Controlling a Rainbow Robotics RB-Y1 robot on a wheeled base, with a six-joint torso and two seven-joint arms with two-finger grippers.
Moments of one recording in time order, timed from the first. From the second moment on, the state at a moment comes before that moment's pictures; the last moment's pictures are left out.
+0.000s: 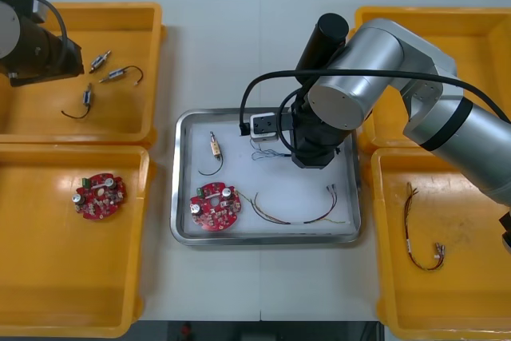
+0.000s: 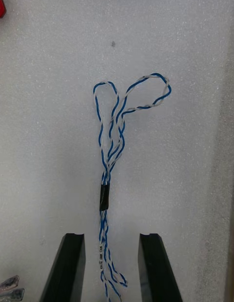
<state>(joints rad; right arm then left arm) -0.90 -0.55 0.73 -1.62 -0.81 1.50 2.24 -0.75 0.94 -0.34 -1.40 0.78 1.23 -1.01</state>
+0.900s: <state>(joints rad) -0.89 -0.60 0.48 -1.85 -0.84 1.88 1.66 -0.74 0.94 -0.47 -1.35 0.83 1.07 -1.01</state>
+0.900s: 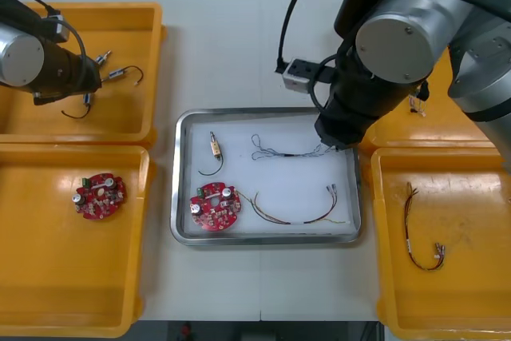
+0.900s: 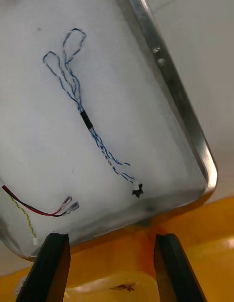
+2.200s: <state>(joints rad) -0.24 -0.86 -0.28 -2.25 -0.94 1.92 1.07 -0.74 0.94 -0.50 -1.22 0.92 0.99 -1.21</state>
